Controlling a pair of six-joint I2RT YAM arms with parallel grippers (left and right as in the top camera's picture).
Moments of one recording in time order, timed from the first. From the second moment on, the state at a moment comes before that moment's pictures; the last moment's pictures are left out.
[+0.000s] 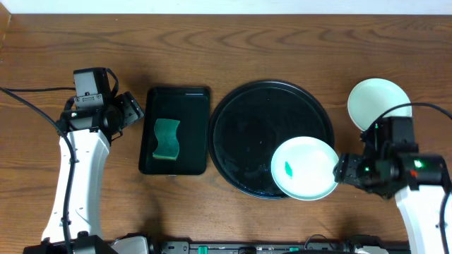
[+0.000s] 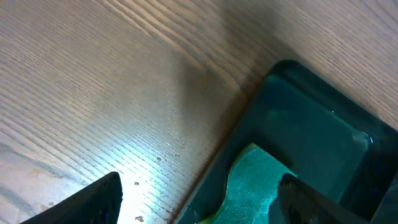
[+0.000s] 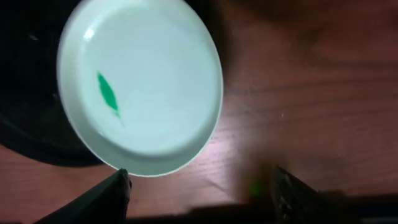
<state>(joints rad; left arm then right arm) 0.16 1.39 1.10 -0.78 -0.06 -0.39 -0.01 1.06 0.93 -1.25 -0.12 0.28</state>
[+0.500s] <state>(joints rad) 0.16 1.39 1.10 -0.78 -0.06 -0.39 -0.01 1.32 0.93 -1.23 -0.11 0.33</state>
